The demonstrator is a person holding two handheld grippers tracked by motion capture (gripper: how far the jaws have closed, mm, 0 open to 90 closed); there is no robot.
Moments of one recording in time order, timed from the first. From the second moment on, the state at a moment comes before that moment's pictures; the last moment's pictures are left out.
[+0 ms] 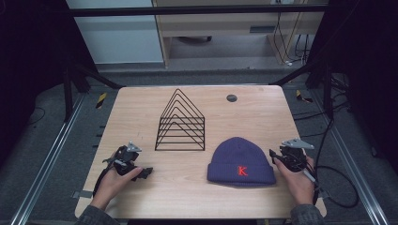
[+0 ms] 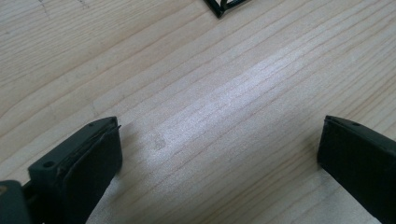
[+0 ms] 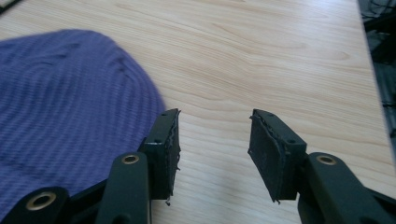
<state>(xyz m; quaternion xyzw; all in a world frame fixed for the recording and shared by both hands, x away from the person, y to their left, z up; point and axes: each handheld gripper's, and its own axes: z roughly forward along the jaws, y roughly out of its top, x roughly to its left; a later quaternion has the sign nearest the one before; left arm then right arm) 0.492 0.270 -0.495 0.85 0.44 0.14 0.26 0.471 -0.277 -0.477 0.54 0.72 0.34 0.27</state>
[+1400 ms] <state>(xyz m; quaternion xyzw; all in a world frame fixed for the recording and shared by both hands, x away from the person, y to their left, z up) 0.492 0.267 -0.495 0.85 0.43 0.14 0.26 0.579 -0.207 -0.454 0.49 0.81 0.29 0.12</state>
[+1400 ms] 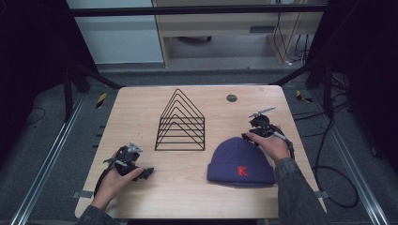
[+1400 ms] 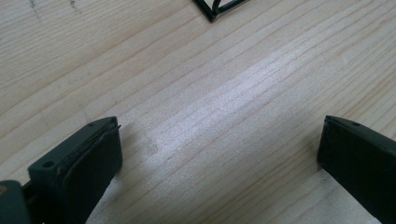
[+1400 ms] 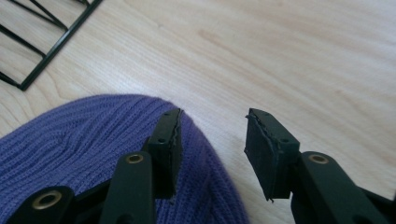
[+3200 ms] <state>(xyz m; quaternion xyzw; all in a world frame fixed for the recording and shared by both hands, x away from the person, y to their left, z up) 0.488 0.277 -0.477 0.82 0.43 0.17 0.32 0.492 -0.196 -0.348 0.40 0.80 0.41 0.16</state>
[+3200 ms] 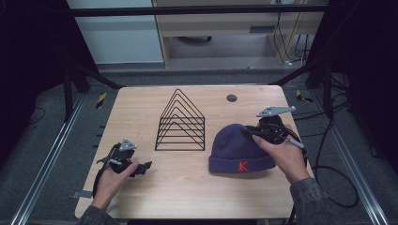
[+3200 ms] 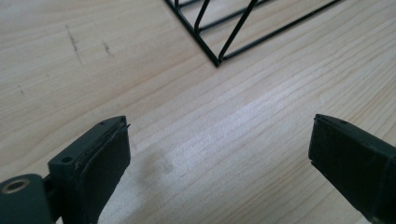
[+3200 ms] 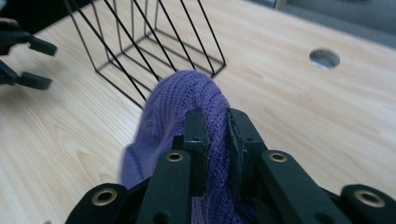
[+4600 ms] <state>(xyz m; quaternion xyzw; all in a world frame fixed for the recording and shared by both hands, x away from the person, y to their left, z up) 0.490 0.256 -0.366 0.79 0.38 0.20 0.43 0.534 -0.170 -0.230 0.38 0.77 0.45 0.25</state>
